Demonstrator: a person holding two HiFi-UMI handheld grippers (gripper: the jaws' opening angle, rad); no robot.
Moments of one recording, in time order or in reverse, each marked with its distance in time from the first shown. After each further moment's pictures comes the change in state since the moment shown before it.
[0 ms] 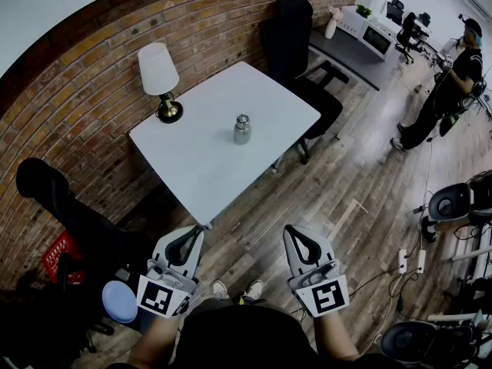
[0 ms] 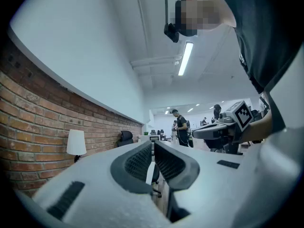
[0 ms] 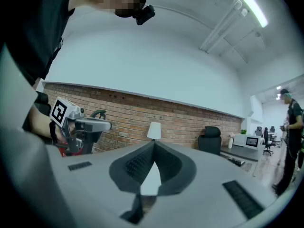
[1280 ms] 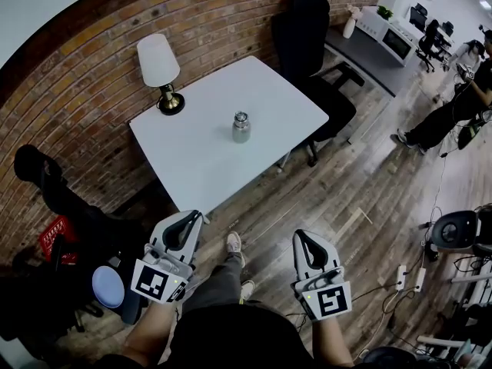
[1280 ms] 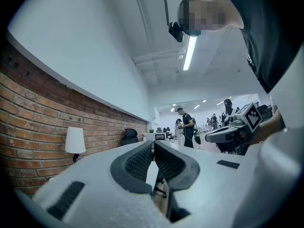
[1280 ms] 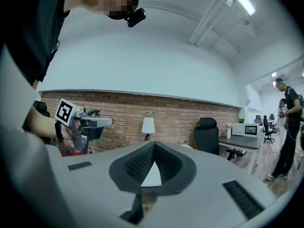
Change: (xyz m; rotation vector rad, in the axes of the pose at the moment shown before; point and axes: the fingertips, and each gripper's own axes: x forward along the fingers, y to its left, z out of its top) left arm 0.079 -0.003 -0.010 0.049 -0.019 0.082; right arm -0.010 -0.088 -0.049 0.076 0.016 0.013
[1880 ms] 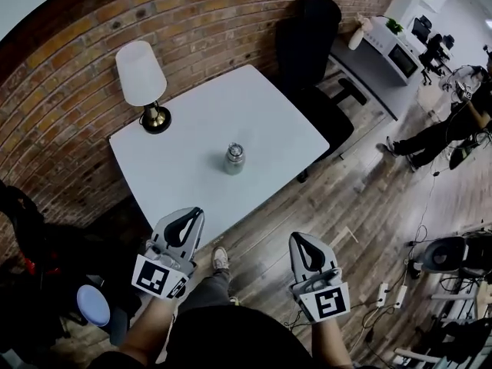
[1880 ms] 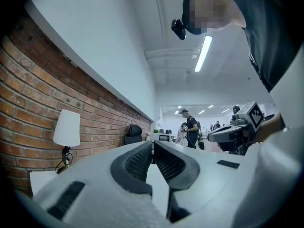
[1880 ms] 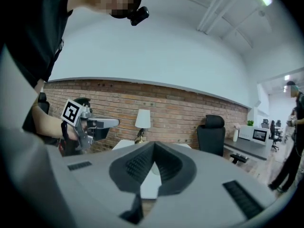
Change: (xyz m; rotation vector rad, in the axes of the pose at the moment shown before) left arm 0.128 0.103 -0.051 -0.117 -0.011 0.018; right arm 0.143 -0.070 0.001 -0.068 0.103 0.057
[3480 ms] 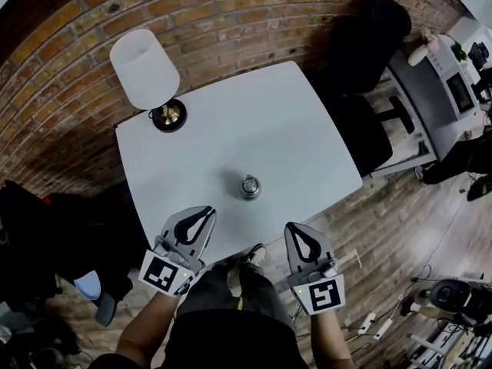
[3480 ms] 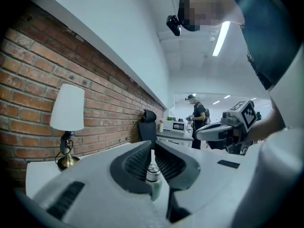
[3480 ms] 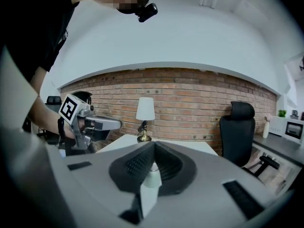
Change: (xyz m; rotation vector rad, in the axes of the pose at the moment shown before) left arm 0.116 0.084 -0.076 -0.051 0.168 0.144; right arm 0.191 -0.079 -0.035 0.002 0.057 0.272
